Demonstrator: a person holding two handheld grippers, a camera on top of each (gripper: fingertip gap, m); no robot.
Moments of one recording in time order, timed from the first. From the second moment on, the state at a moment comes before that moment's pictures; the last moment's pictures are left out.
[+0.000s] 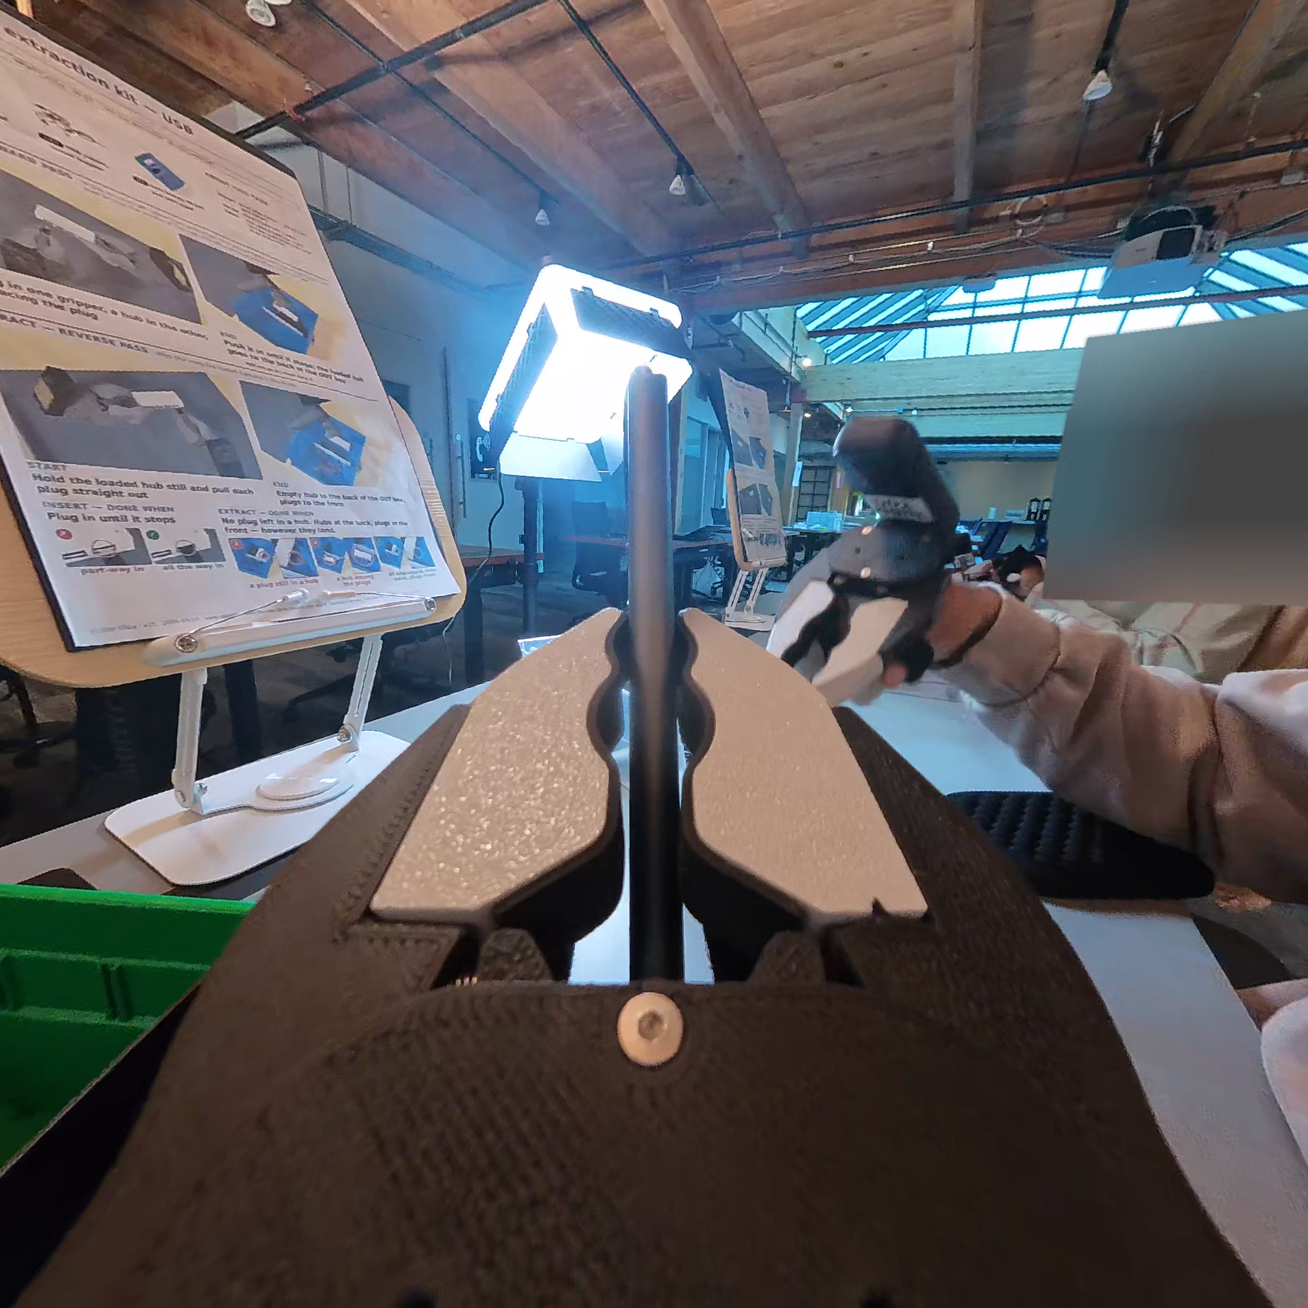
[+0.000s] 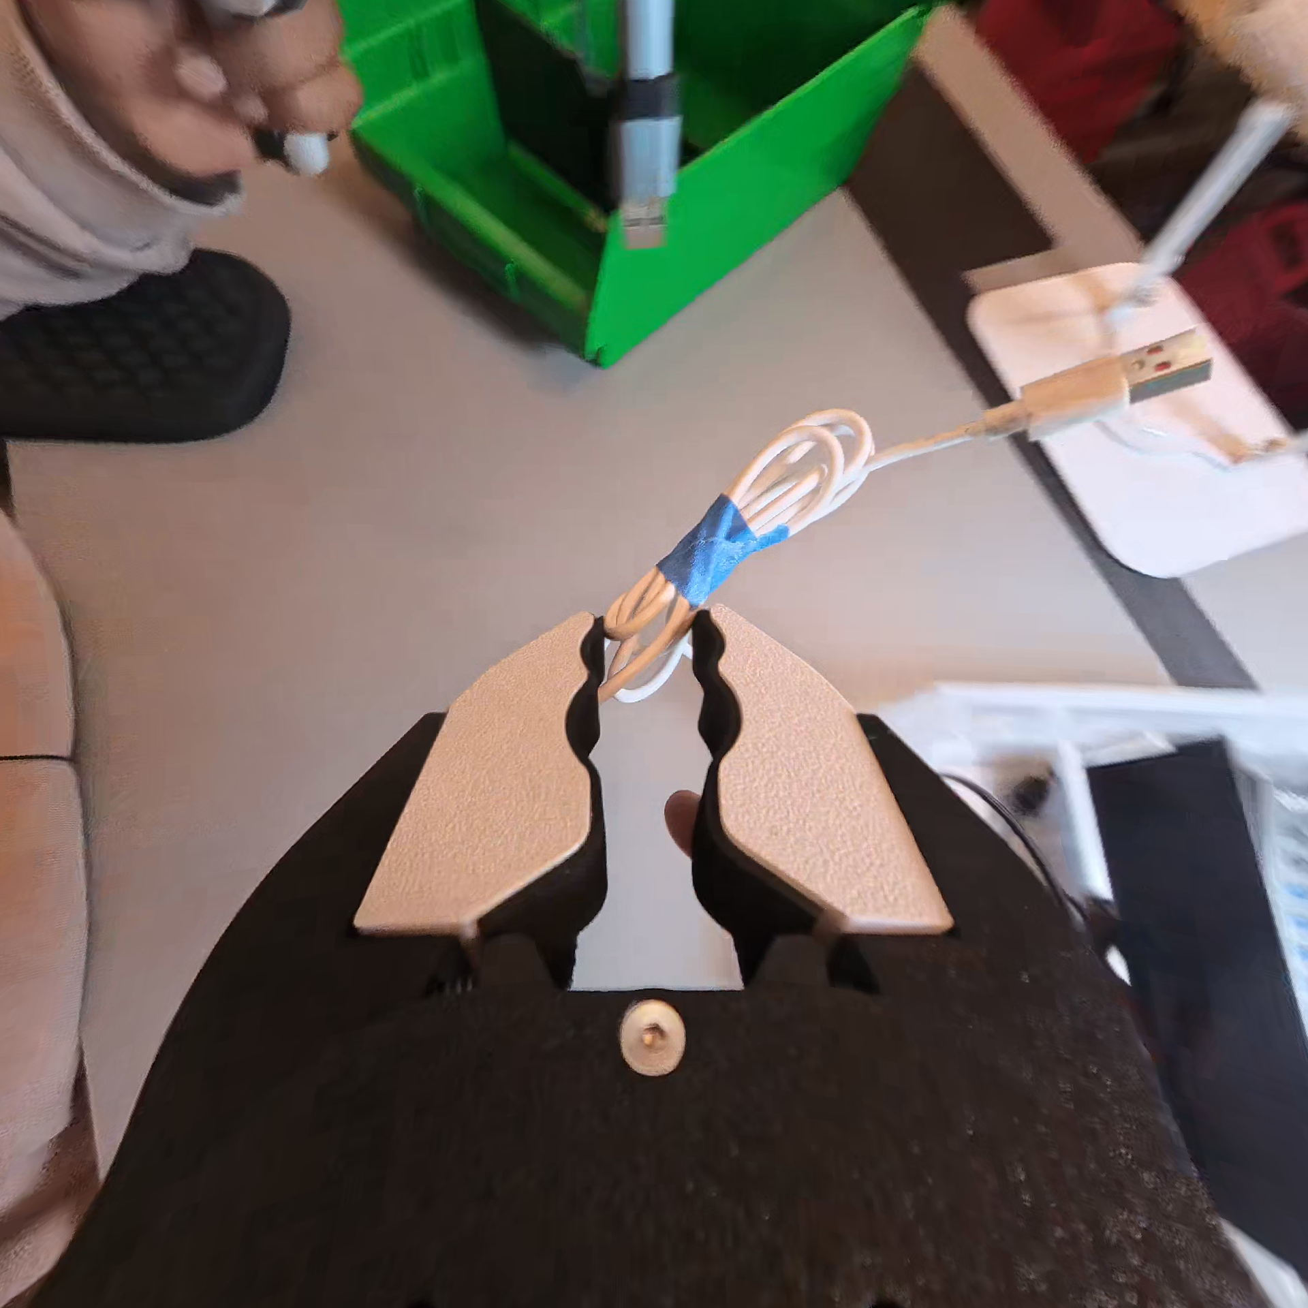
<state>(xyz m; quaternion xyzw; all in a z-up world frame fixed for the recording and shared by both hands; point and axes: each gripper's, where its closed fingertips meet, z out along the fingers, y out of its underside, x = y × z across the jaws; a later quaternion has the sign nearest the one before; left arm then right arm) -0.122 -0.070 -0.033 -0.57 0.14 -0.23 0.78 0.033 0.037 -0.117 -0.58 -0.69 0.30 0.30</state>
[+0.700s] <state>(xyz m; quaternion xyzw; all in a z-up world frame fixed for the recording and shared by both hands) -0.092 -0.058 -0.063 -0.60 0.17 -0.26 0.74 0.120 0.185 -0.159 -0.71 -0.56 0.17 0.38</state>
